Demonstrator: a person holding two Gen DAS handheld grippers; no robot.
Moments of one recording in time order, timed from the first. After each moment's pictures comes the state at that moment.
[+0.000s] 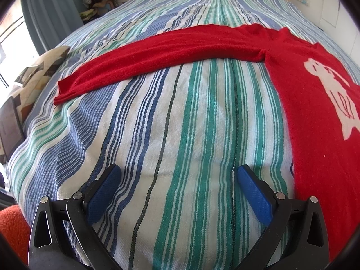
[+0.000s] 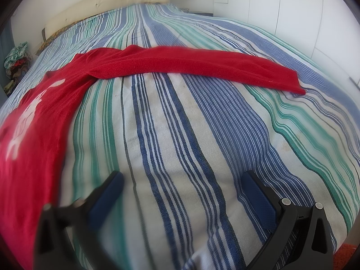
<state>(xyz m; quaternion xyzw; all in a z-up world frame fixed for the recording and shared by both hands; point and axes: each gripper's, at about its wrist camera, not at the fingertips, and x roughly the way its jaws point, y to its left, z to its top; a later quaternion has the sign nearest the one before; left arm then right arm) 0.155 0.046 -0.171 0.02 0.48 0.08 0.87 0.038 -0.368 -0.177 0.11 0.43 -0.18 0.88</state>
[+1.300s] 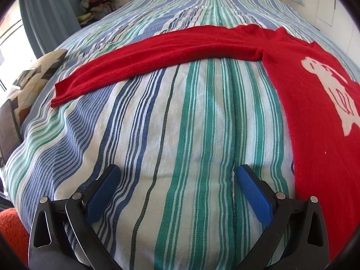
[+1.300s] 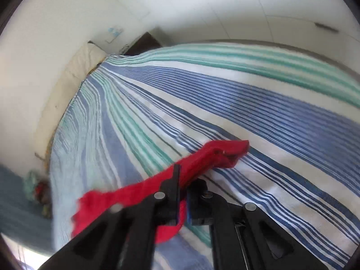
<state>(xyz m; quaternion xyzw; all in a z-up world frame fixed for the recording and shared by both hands) 0.153 0.043 -0.175 0.02 0.47 0.07 0.88 0.120 -0.594 -0.082 0.41 0.30 -0.21 0.83</state>
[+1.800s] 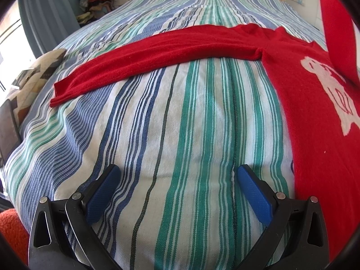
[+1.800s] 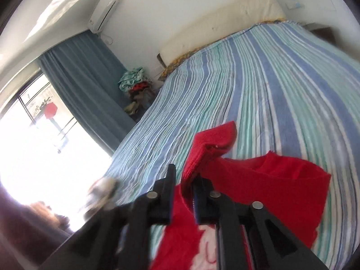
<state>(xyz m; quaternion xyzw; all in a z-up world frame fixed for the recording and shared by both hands) 0.153 0.044 -0.175 0.02 0.48 0.07 0.88 0.301 -0.249 0.037 0.26 0.33 0.25 0.87</state>
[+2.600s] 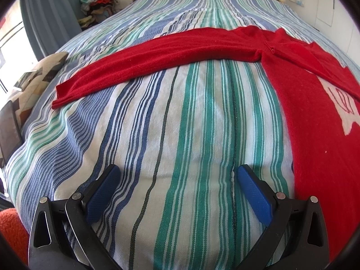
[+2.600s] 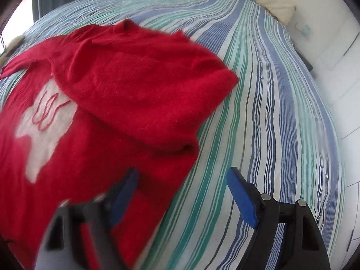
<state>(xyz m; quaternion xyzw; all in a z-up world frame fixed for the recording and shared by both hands) 0.150 0.040 -0.176 0.02 0.46 0.07 0.88 0.241 -0.301 -0.152 -0.16 0.49 0.03 0.85</state>
